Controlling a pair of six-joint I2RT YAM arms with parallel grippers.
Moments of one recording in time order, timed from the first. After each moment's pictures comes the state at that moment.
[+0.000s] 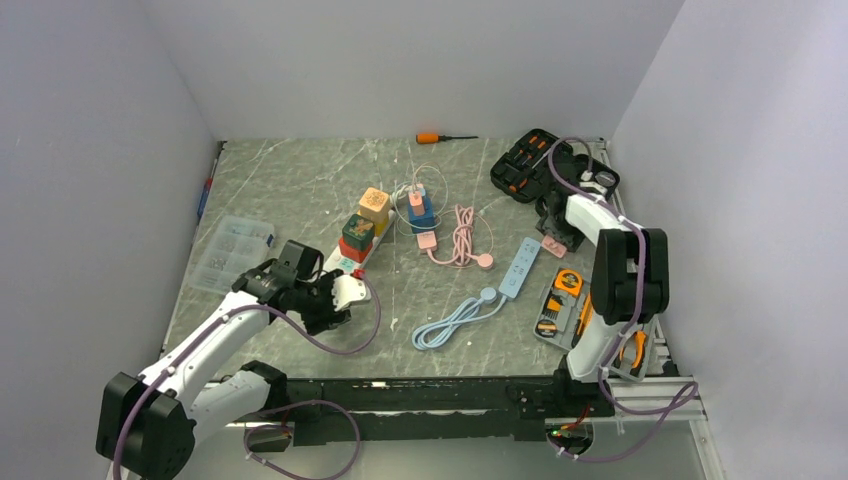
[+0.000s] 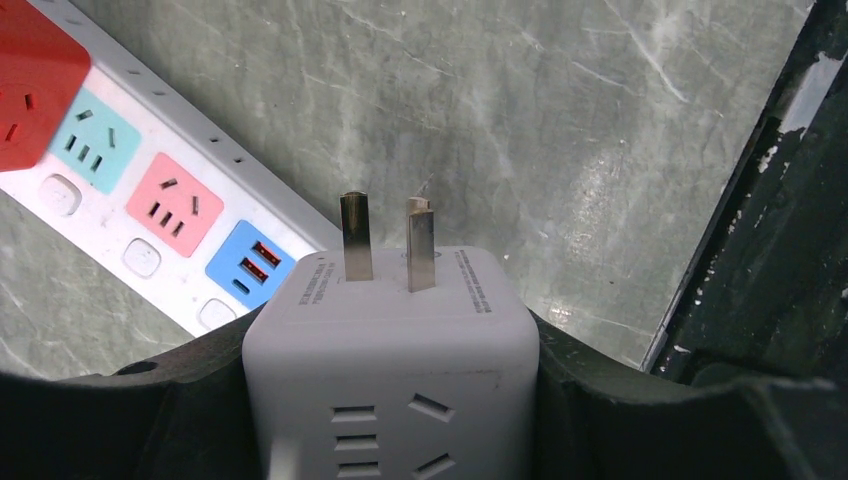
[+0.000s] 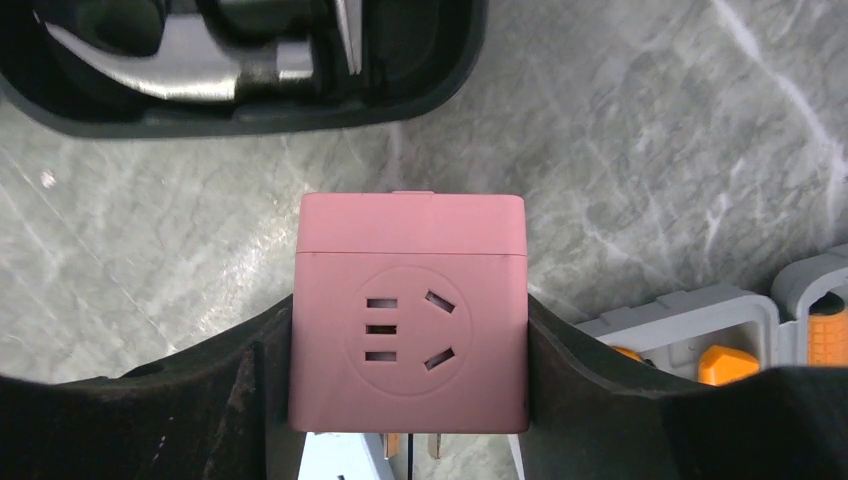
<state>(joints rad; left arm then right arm) -0.41 0.99 0.65 -0.78 0.38 0.86 0.00 1.77 1.20 -0.59 0.41 0.68</state>
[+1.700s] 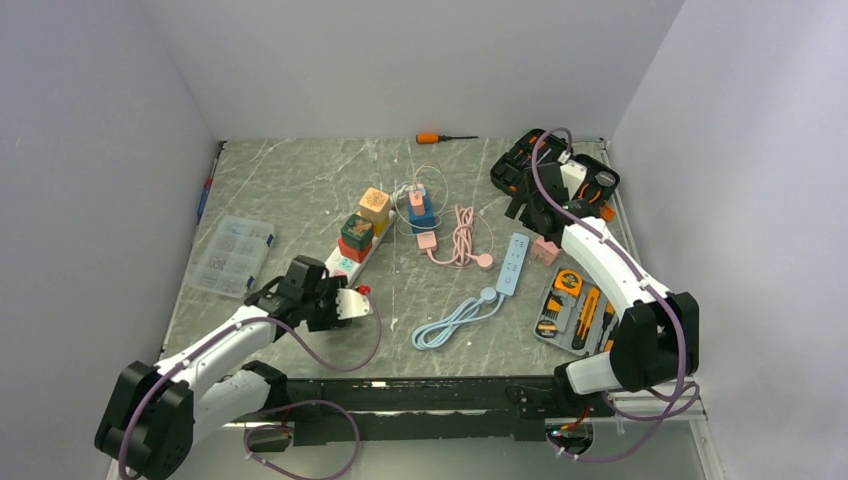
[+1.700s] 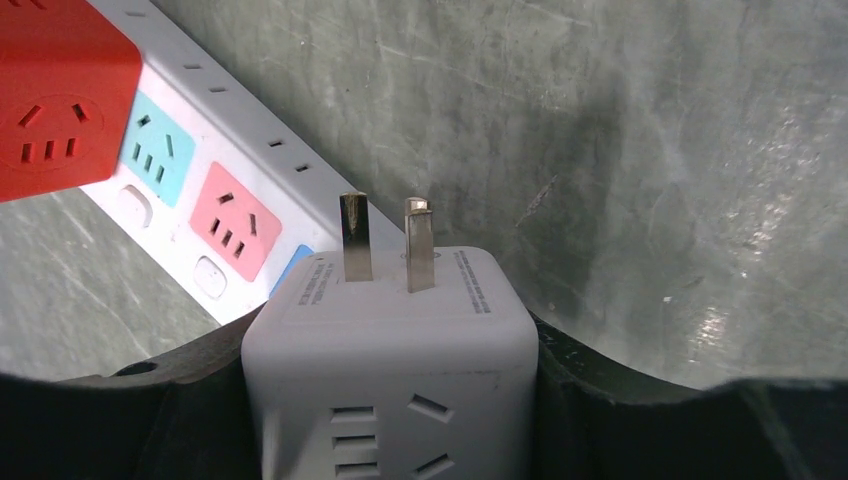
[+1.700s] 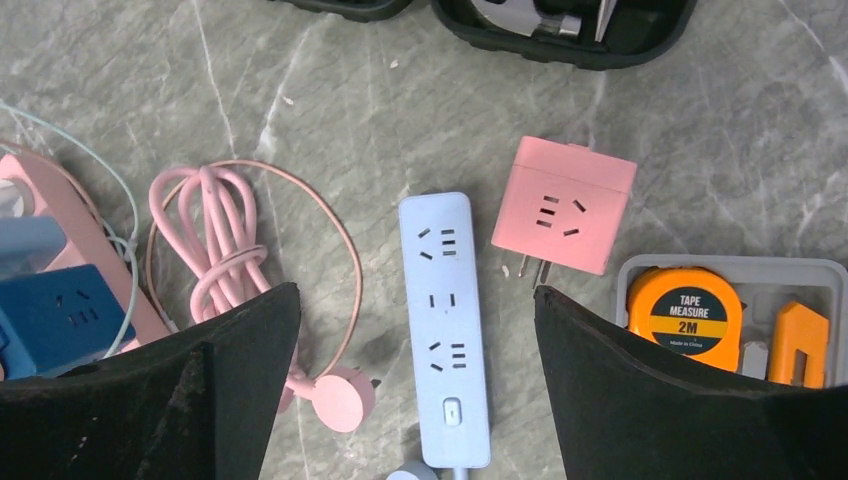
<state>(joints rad) -0.44 1.03 0.45 -0.41 0.19 0.98 0.25 1.40 1.11 -0.55 0.41 0.66</state>
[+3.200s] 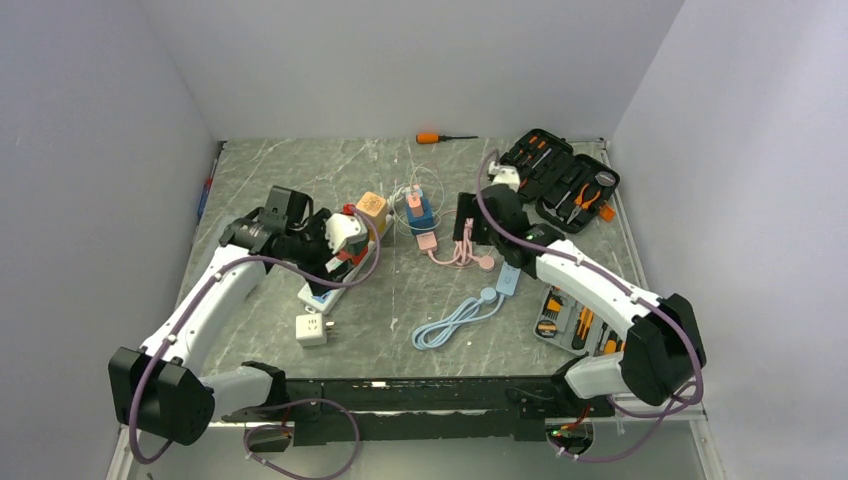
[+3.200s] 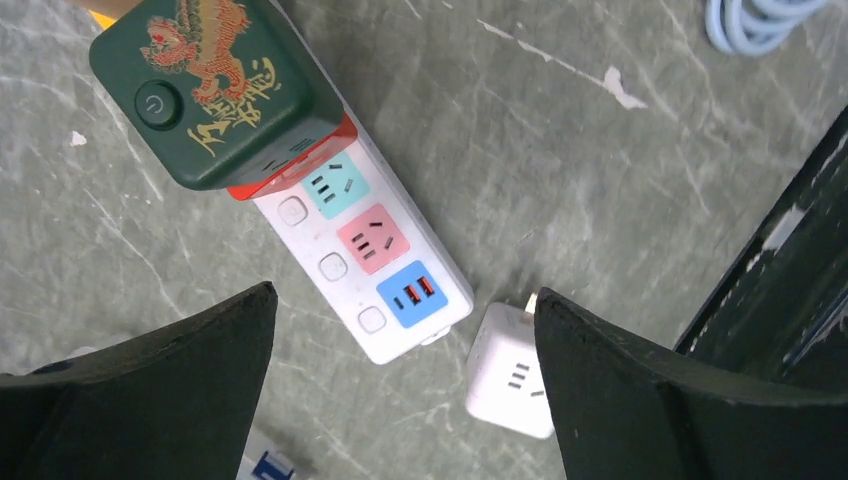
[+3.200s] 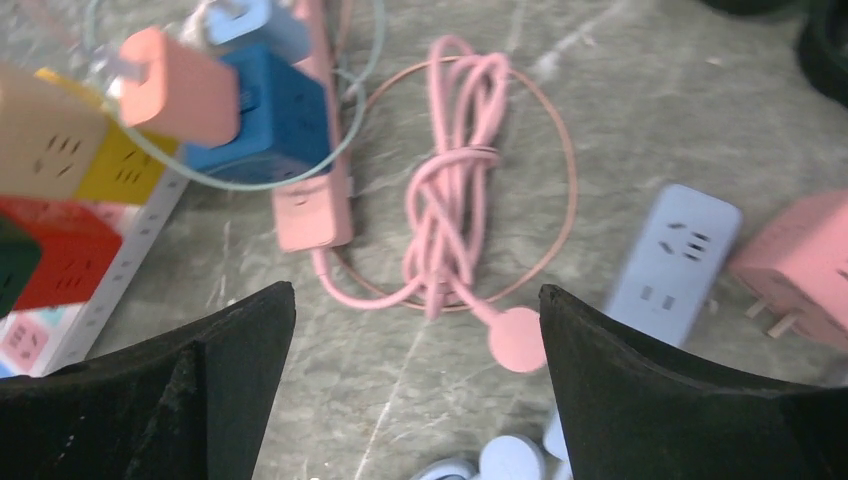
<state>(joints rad) -0.30 1.18 1.06 -0.91 0.41 0.76 0.55 1.36 1.01 -0.32 0.31 0.49</state>
